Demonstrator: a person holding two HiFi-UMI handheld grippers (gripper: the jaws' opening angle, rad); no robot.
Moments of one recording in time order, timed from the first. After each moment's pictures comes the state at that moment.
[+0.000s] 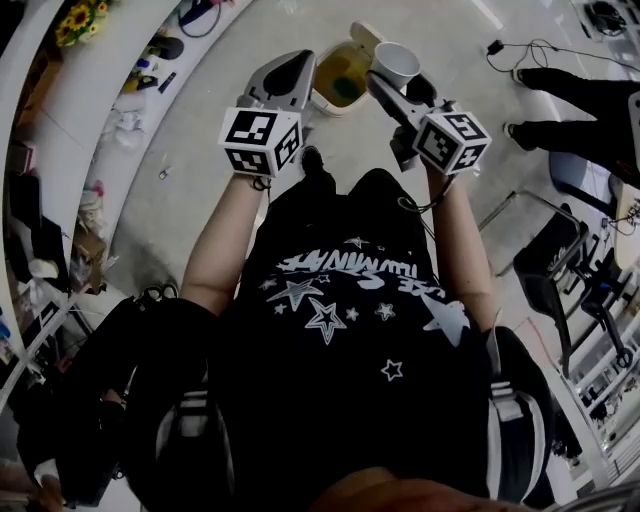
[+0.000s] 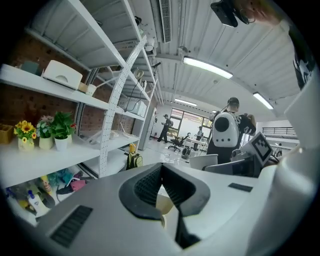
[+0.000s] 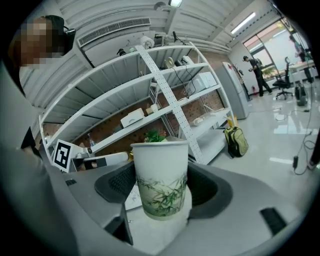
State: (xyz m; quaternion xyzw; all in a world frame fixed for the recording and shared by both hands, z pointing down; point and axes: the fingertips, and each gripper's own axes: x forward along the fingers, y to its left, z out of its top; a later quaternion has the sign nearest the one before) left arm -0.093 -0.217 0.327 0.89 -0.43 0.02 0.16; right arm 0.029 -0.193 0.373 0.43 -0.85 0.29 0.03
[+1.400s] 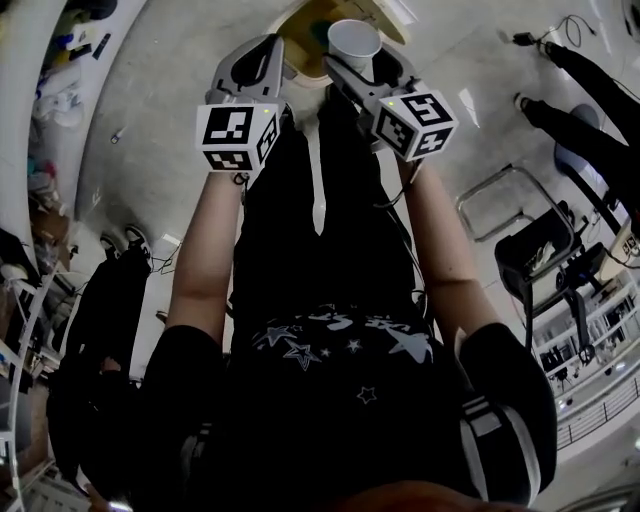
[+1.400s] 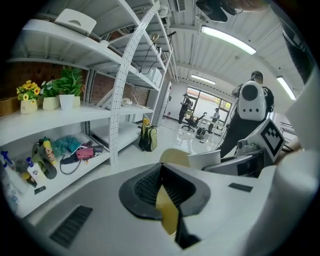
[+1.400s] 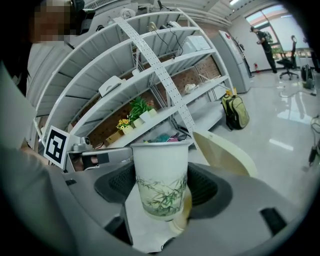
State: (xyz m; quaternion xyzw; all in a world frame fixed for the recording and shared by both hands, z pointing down) left arm -0.056 -0.288 0.564 0.83 -0.48 0.13 0.24; right arm 0.042 -0.260 0.602 0.38 -0.84 0.36 0.13
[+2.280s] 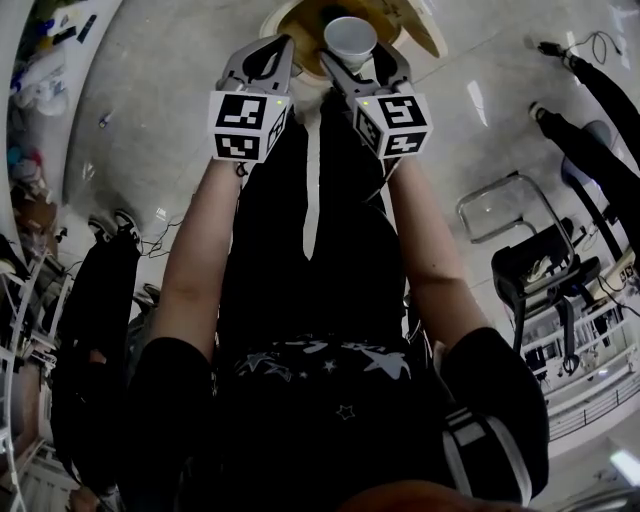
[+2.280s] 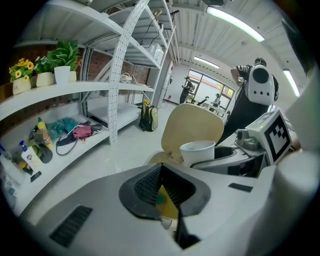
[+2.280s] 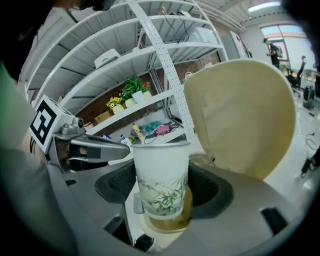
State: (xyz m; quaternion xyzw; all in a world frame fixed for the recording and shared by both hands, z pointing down) left arm -0.054 -0.279 0.692 0.82 -0.46 0.21 0.28; right arm 0.027 -0.264 0.720 0.41 -0.83 0.31 0.21
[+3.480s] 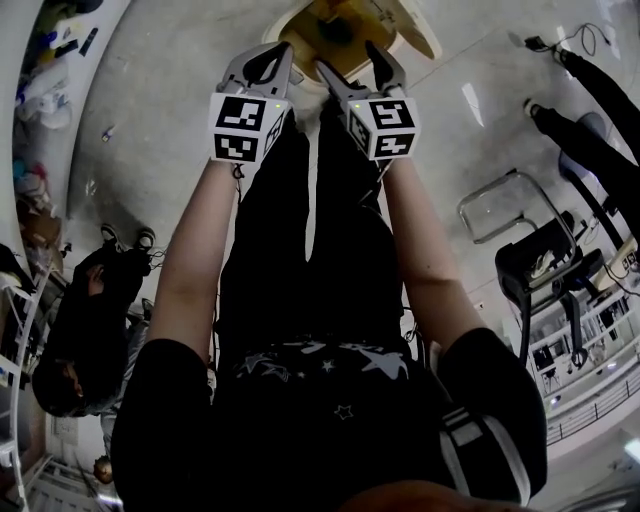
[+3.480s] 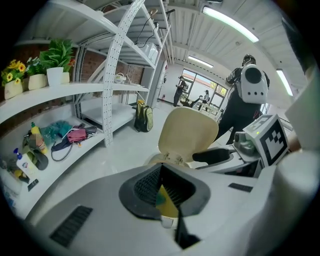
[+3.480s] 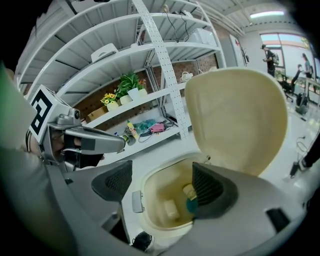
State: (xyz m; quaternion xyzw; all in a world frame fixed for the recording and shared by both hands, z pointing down) left arm -0.057 -0.282 0.683 0.84 -0.42 0.21 0.28; right arm 0.026 -0.260 0.722 0.44 -0.81 0.30 0.24
